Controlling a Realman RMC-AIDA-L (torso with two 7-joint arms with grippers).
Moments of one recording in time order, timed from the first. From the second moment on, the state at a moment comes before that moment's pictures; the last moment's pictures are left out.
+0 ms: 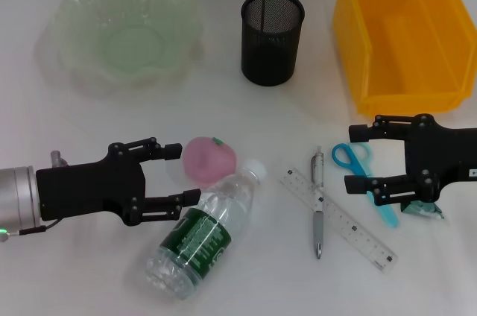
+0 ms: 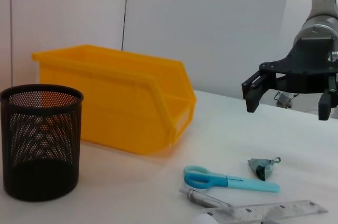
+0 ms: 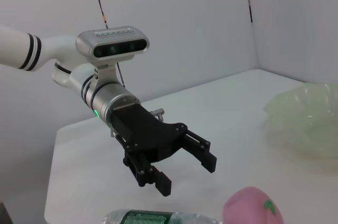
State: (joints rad) left arm -0.40 -2.07 0.81 0.56 1.93 1.59 -1.07; right arm 0.44 2.06 -0.74 -0.81 -2.01 -1.79 1.35
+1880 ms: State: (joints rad) left arm -0.53 -2.08 0.89 0.46 1.92 1.27 -1.12; right arm 0.44 2.07 -0.74 -0.80 -2.01 -1.78 1.35
